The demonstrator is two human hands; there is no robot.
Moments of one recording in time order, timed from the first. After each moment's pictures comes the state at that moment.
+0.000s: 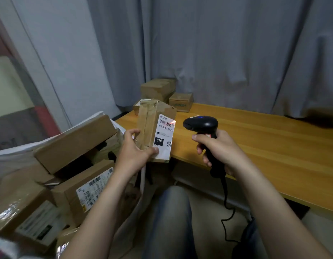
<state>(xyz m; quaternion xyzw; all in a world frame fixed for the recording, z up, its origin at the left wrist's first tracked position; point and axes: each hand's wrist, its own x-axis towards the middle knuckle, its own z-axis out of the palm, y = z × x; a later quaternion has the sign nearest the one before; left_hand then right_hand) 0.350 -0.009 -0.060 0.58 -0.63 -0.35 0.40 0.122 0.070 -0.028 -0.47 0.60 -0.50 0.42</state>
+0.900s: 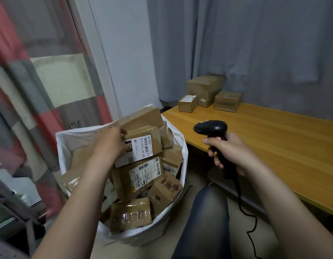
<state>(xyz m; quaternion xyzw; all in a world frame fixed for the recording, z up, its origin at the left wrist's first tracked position) 0.522 -0.005 -0.022 0.76 -0.61 -0.04 0.21 0.203 0.026 -0.042 -0.52 0.57 -0.43 0.48</state>
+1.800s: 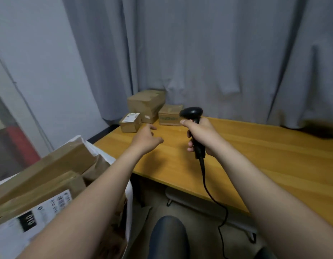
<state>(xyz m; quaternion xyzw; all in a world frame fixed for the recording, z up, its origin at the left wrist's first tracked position) 0.253 -0.182 -0.030 0.57 -0.73 -0.29 0.25 0.080 -0.087 -0.005 -0.43 0.62 -0.53 0.39</state>
